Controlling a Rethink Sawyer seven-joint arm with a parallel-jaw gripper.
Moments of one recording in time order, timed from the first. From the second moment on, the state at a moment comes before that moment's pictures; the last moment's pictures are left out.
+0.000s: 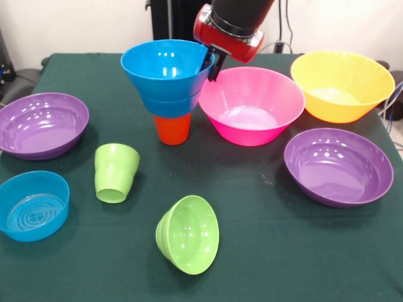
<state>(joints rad) 0.04 -0.53 -0.31 1.51 -0.05 0.75 1.99</state>
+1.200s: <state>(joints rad) 0.04 -0.54 -0.31 1.54 -0.05 0.73 1.99</state>
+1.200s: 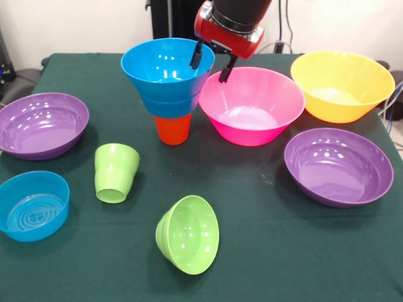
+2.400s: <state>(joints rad) 0.04 -0.59 -0.31 1.51 -0.05 0.82 1.99</state>
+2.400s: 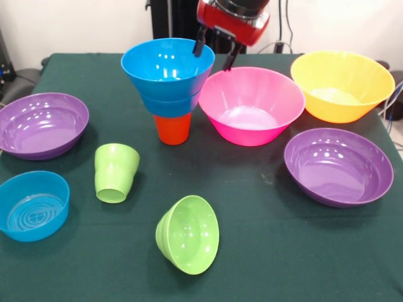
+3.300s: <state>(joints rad) -0.08 -0.90 -0.27 1.61 -0.05 0.88 1.99</state>
